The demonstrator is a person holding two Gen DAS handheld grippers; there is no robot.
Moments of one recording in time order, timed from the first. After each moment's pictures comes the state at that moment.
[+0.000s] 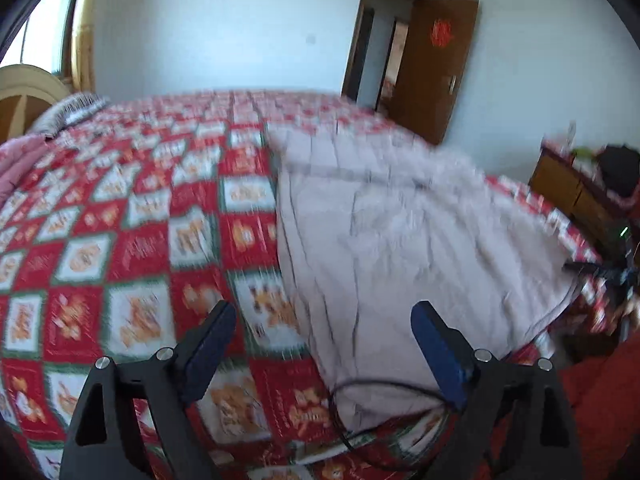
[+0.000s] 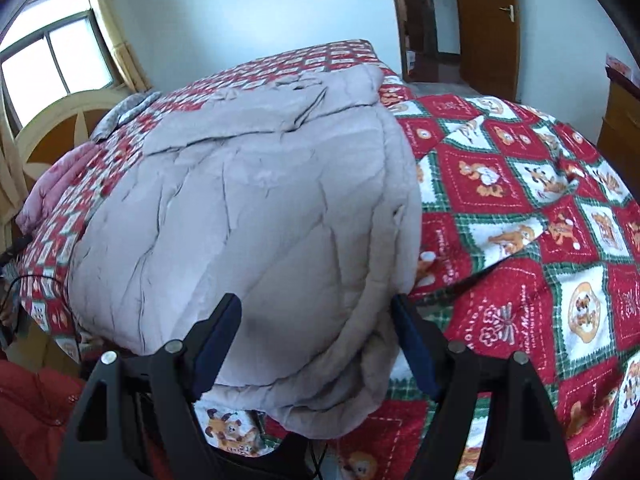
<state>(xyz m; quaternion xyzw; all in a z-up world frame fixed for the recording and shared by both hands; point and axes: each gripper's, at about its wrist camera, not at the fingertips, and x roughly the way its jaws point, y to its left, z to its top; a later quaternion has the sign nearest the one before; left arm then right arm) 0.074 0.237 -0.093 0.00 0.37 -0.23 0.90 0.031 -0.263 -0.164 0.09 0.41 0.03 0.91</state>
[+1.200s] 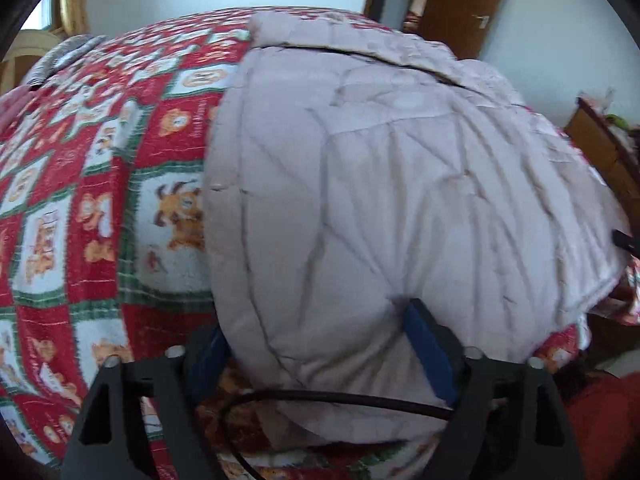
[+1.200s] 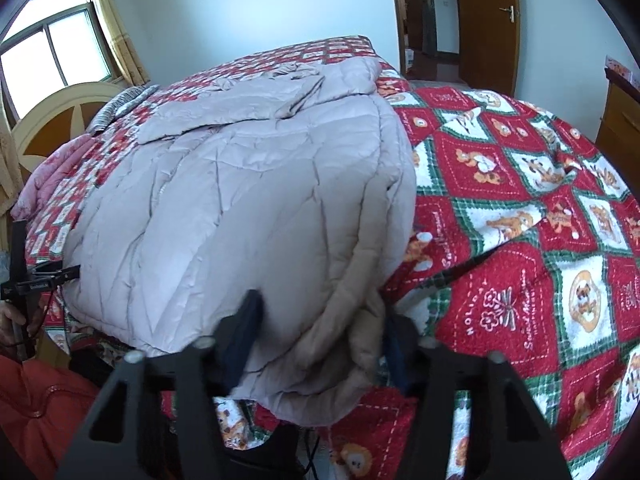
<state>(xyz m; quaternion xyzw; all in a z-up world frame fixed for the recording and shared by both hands) 0.096 0.172 -0.166 0.02 0.48 -0.20 0.85 0.021 -0.267 -0.173 0.10 0.41 0.02 0.90</state>
